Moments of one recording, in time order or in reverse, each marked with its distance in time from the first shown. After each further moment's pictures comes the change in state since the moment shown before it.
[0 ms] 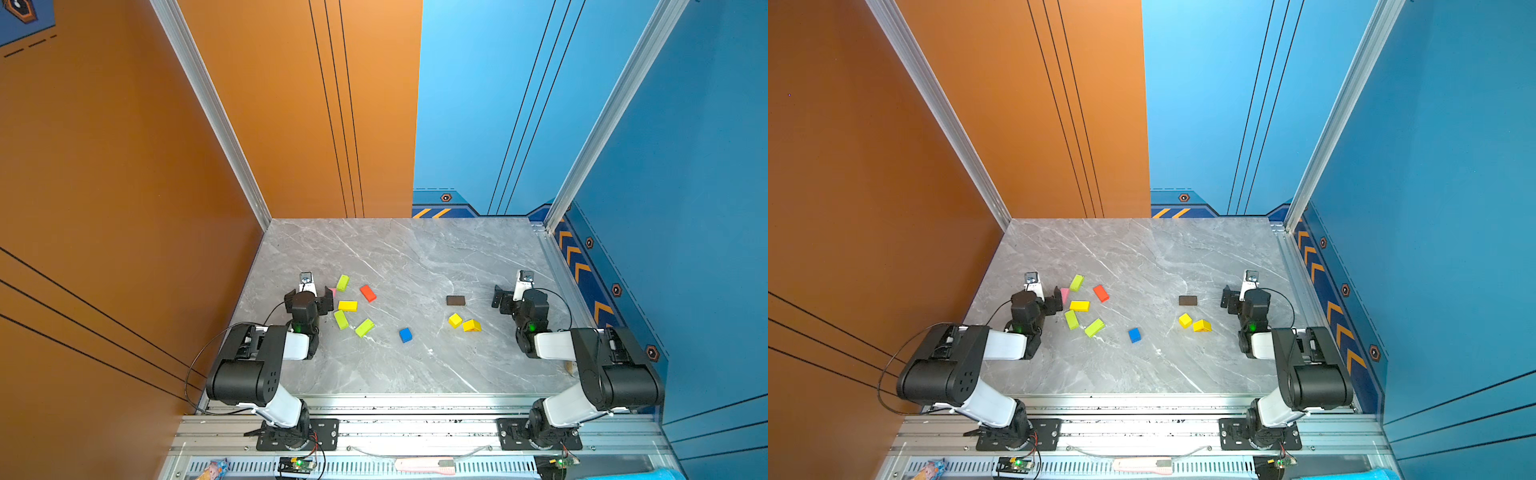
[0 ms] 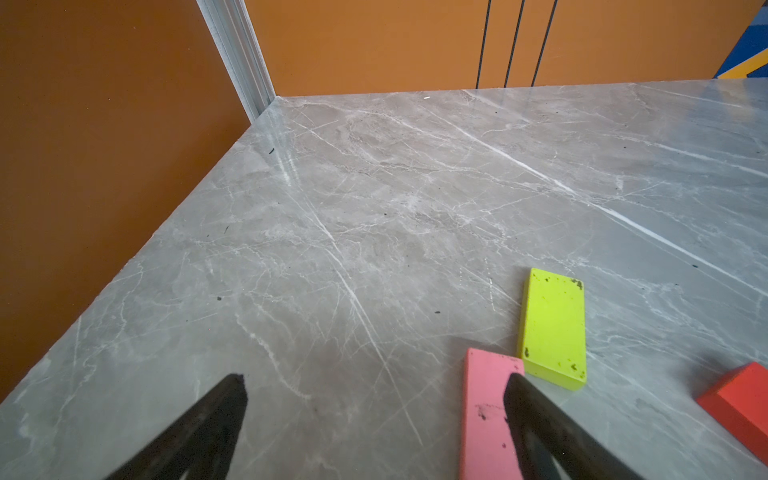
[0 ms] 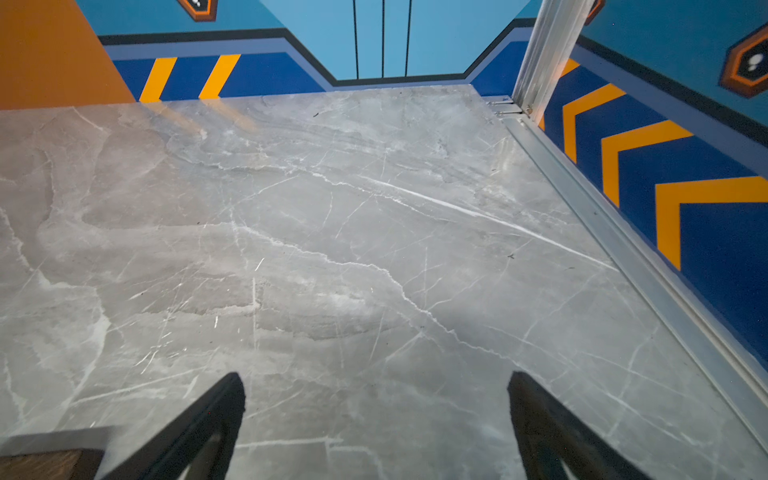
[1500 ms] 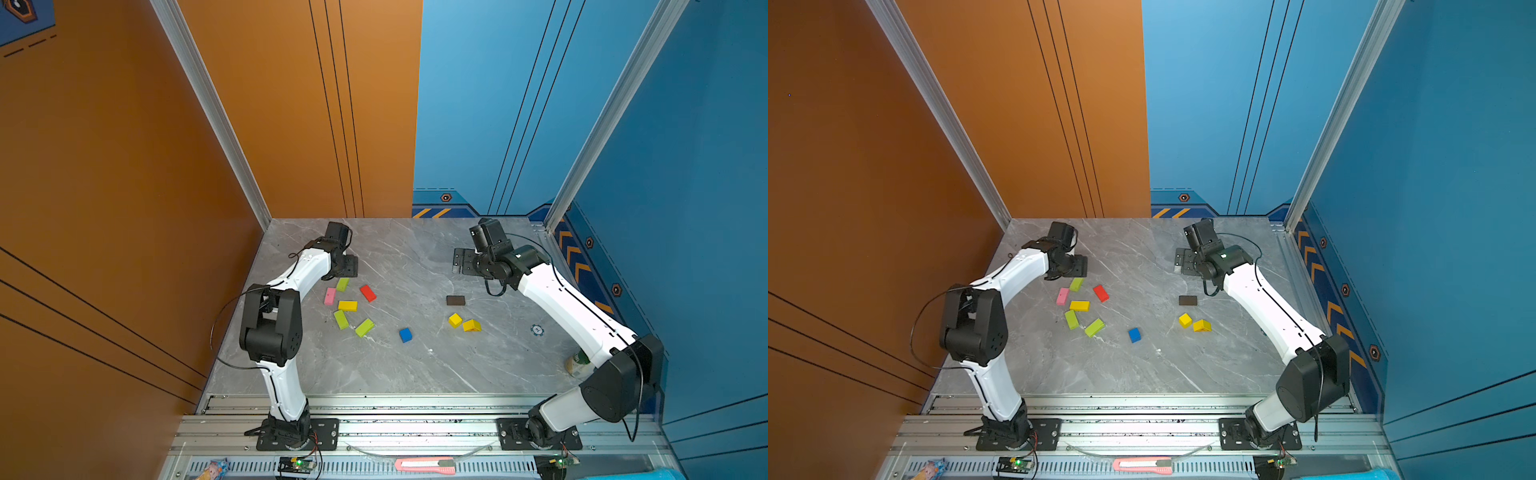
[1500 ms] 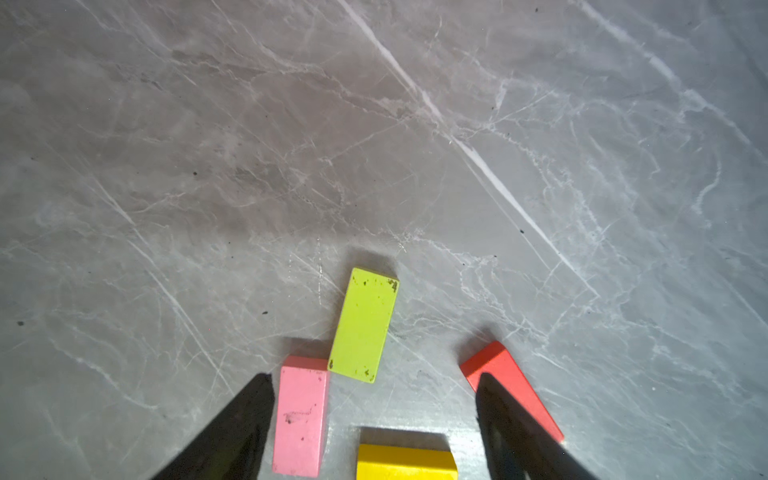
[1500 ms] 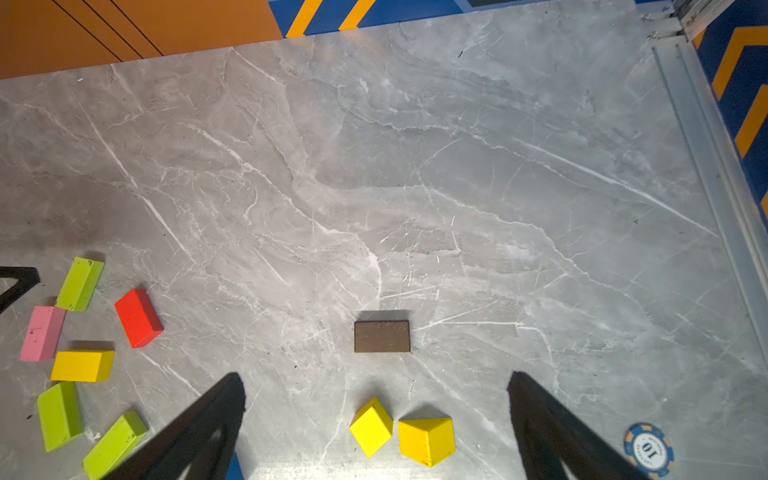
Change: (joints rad) left arm -0.137 0.338 1.130 -1.527 0.158 -0.200; right arm 0.431 -0.006 1.066 -1.566 0.100 0.421
